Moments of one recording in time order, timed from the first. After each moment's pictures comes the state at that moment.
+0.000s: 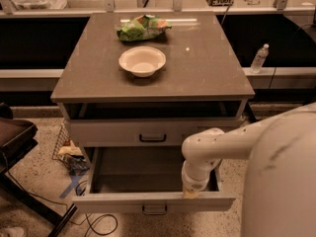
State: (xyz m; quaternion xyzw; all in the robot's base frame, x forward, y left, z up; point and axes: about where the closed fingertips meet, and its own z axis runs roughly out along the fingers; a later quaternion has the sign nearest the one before) arm 0.439 -0.111 0.482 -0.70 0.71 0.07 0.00
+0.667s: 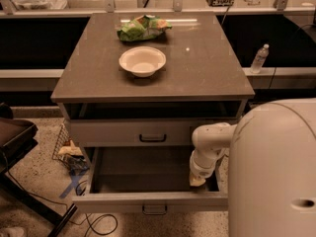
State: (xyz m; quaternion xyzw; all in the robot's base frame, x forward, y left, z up) arm 0.504 -0.148 0.446 -0.70 0.71 0.07 0.02
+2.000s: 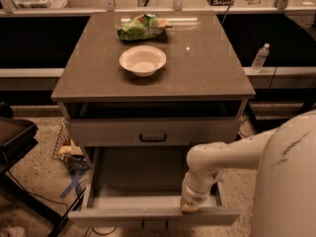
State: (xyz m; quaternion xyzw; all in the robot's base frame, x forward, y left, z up) arm 0.398 -0.102 0.451 -0.67 0.73 0.14 0.00
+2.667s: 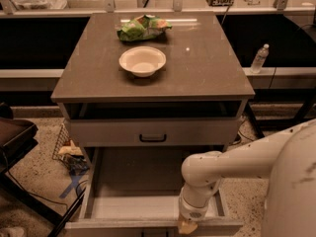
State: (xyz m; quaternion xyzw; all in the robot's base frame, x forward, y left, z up) arm 0.343 -0.089 0.465 -0.68 0.71 0.17 -0.04
